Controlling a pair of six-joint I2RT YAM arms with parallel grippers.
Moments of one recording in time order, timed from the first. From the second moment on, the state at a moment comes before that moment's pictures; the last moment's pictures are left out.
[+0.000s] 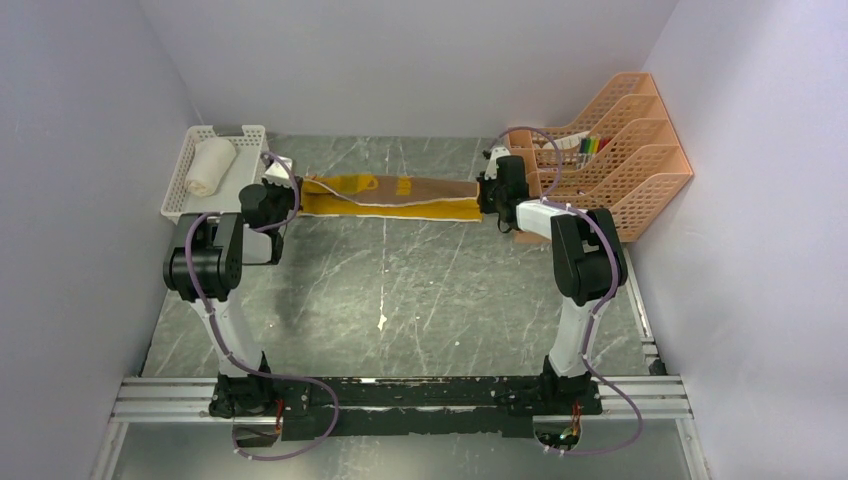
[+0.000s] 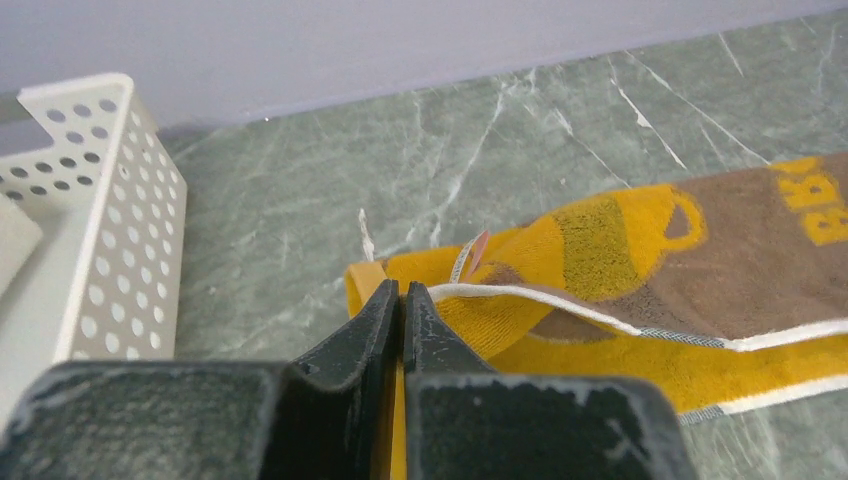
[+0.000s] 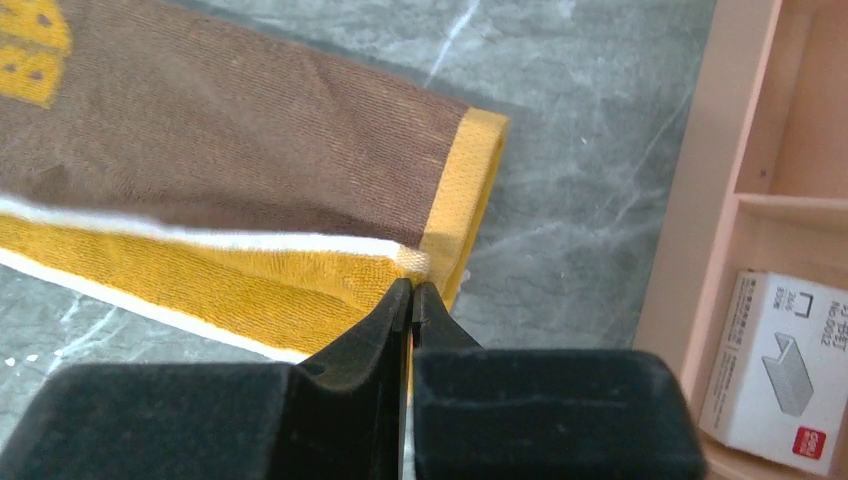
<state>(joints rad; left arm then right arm) 0.01 1.95 0.78 1.13 0.26 0.09 0.22 1.96 1.17 0.17 -0.09 0.03</state>
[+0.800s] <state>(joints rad) 0.01 1.90 0.76 1.02 0.26 0.07 0.22 1.87 1.11 0.10 -0.01 0.12</state>
